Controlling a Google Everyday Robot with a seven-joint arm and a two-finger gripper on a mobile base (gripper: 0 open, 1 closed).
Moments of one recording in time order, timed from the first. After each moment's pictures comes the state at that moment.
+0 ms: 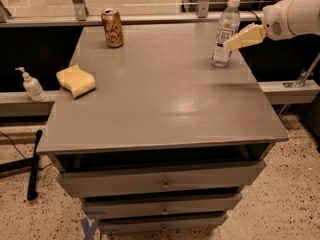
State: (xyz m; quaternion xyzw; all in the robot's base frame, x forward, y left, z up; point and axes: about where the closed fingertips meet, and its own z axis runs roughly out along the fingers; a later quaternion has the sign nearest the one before) arm 0.727 -0.260 0.949 -0.36 0.79 0.06 0.50
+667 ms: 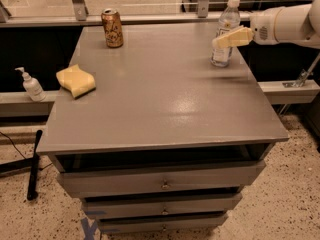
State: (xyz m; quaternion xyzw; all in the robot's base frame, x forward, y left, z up) arm 0.757 -0.239 0.934 -0.33 0.77 0.13 0.54
